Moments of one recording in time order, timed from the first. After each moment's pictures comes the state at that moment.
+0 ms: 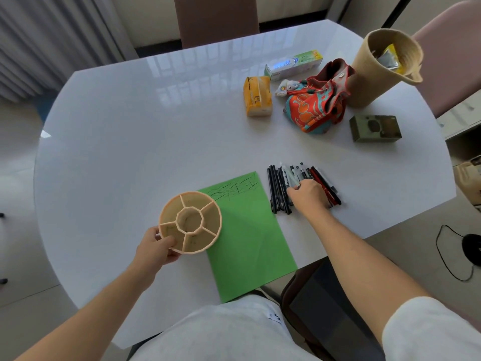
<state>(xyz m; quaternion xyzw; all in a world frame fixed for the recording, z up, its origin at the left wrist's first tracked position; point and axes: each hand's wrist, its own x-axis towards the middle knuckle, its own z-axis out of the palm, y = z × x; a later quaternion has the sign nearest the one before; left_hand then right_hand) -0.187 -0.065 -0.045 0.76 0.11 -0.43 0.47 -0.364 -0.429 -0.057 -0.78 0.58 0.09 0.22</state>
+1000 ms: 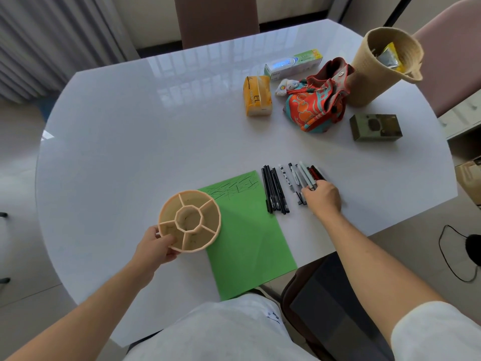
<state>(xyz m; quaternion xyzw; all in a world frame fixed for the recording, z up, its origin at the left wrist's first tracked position) -0.186 -0.062 -0.051 0.77 0.10 -0.44 0.45 -0.398 -0.448 -0.064 -0.77 0.59 0.01 0.23</state>
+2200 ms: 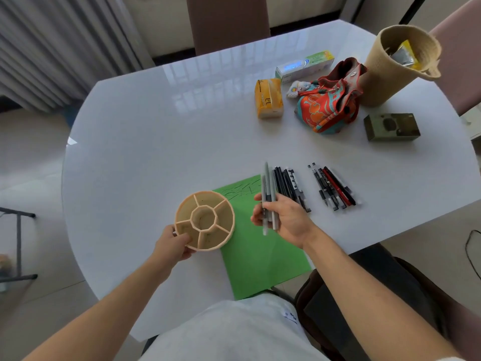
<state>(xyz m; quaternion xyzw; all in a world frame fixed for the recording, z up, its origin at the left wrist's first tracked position) -0.191 -0.071 -0.038 0.78 0.09 -0.44 0.44 -0.356 -0.331 -0.010 -0.38 0.29 0.01 0.88</state>
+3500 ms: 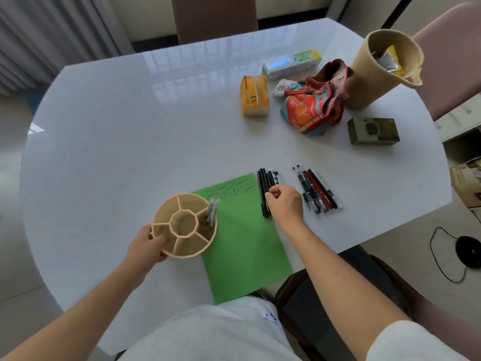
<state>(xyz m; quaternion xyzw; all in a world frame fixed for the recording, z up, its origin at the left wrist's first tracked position) -0.179 -0.070 -0.052 0.80 0.04 -0.43 0.42 -0.348 -0.383 -0.063 -0.79 0.51 -0.06 0.33</state>
